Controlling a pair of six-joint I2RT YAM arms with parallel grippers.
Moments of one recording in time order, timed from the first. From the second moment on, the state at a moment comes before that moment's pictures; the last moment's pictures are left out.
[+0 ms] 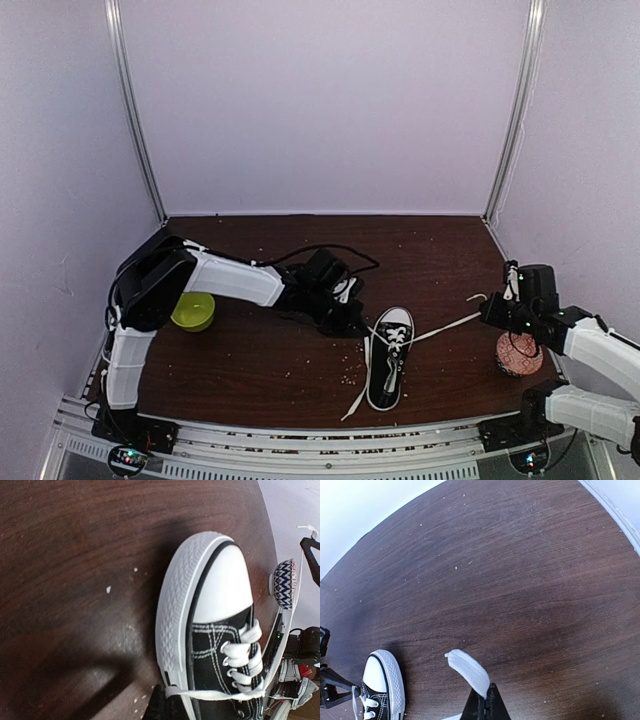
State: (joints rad) left arm -0.95 2.20 1.48 -0.11 0.45 -0.73; right arm 0.18 0.82 0.37 -0.23 0.00 0.50
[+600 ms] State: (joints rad) left arm -0.99 1.99 1.28 0.00 0.44 -0.60; right arm 0.22 0.79 0.42 -0.32 -0.03 0.53
